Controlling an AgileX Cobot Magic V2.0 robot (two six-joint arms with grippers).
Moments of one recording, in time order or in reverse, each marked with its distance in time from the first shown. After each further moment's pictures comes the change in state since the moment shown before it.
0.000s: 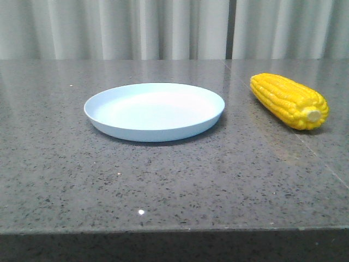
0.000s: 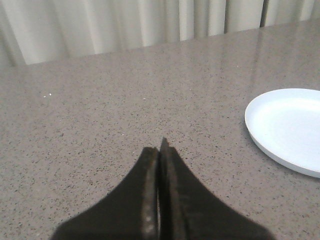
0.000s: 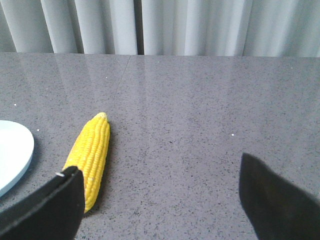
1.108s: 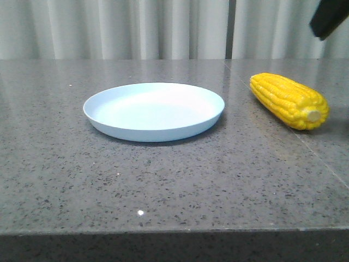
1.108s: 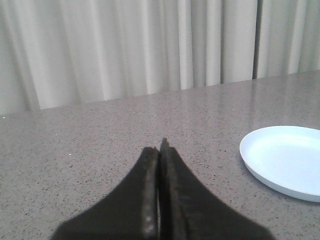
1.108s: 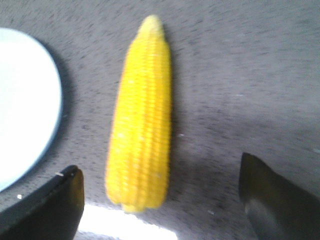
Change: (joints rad) left arm 0.000 -0.257 0.085 0.000 -0.022 0.000; right arm 0.153 0.854 -0.523 0.149 0.317 0.000
